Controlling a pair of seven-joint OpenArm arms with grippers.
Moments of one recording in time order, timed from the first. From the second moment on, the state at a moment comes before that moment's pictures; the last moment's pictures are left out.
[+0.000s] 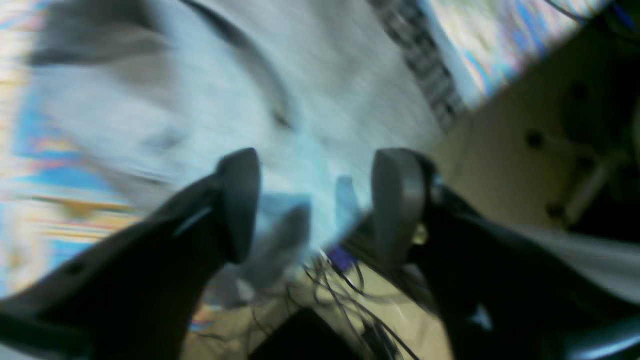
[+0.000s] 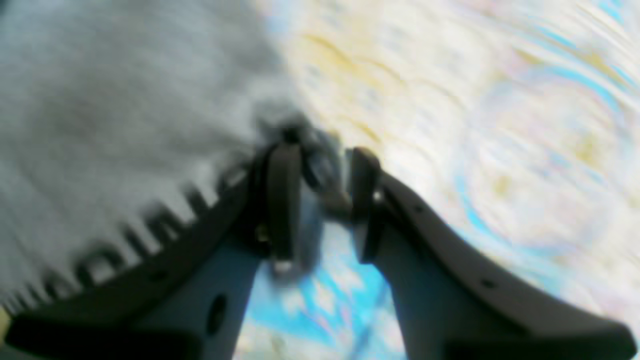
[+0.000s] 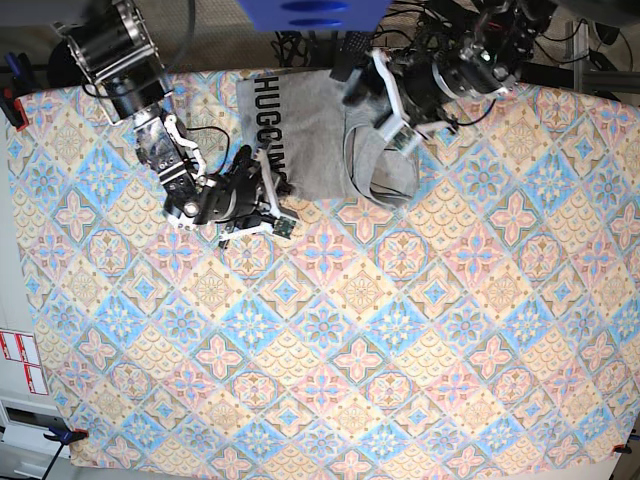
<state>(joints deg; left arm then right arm) 27.9 -27.6 23.3 117.3 -27.6 -10.8 45.3 8.0 15.2 -26.5 75.8 7.7 41.5 -44.8</state>
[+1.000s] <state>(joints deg) 11.0 -21.6 29.1 93.6 -12.1 -12.8 52.8 5.0 21.7 -30.0 78.5 8.4 41.0 -43.4</state>
